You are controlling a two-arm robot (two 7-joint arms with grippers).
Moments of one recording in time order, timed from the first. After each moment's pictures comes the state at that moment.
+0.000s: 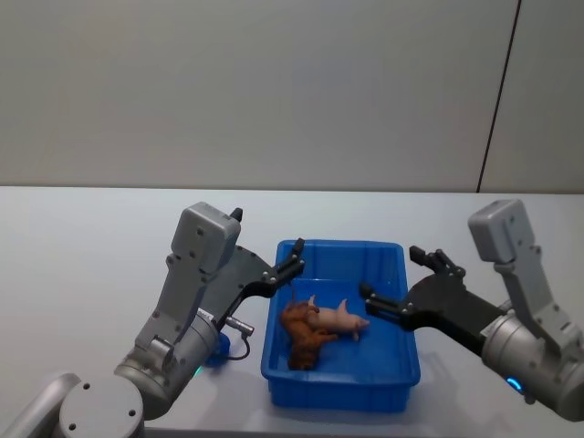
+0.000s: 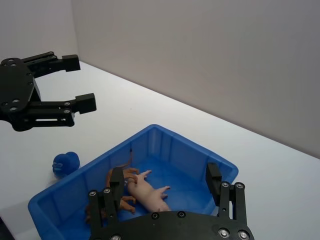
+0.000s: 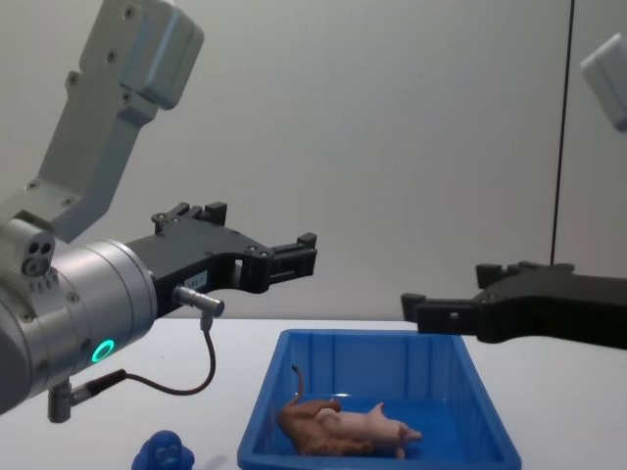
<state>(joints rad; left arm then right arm) -0.24 0.38 0.45 -1.63 -0.20 0.01 -0.01 0.16 0.28 -0.30 -1.66 0.18 0.25 0.35</state>
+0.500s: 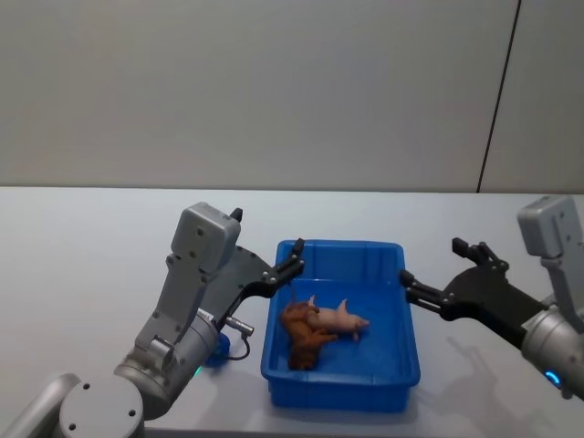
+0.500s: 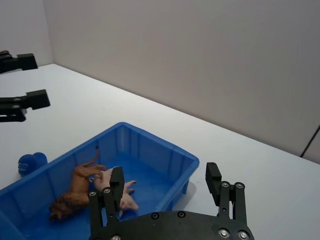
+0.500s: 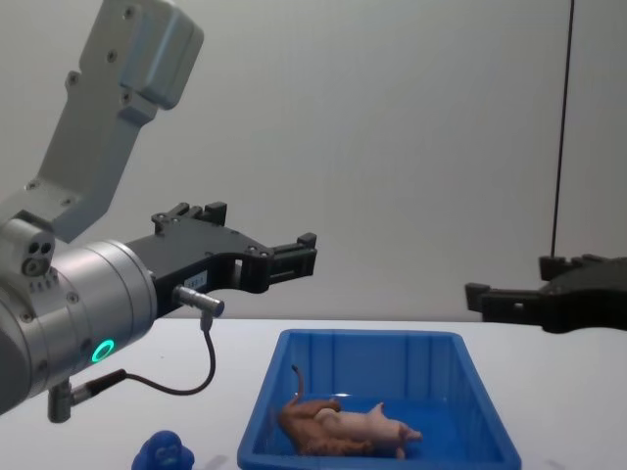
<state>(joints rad) -0.24 0.38 0.45 -1.63 -0.20 0.01 -0.01 0.15 0.33 -0.25 -1.65 0.23 0.21 0.33</state>
